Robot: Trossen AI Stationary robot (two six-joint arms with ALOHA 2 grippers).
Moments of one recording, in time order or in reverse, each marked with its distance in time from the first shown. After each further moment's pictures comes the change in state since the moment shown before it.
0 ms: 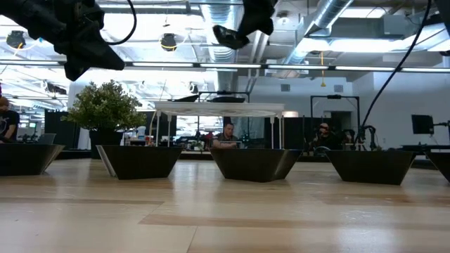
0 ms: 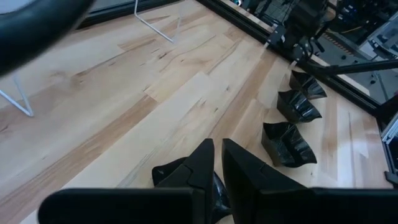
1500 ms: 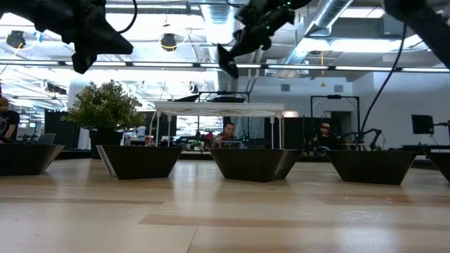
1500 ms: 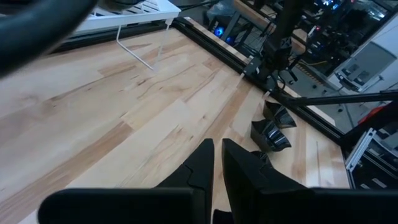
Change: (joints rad) left arm 0.000 0.000 0.000 0.145 0.000 0.000; right arm -0.373 0.216 0.183 0.162 -0.450 -0.930
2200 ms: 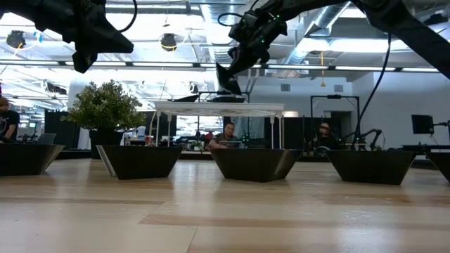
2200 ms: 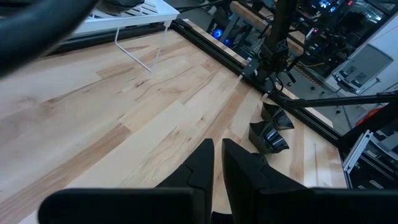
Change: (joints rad) left arm 0.000 0.000 0.000 0.011 0.000 0.001; right arm 0.002 0.135 0.113 -0.138 0.014 -0.032
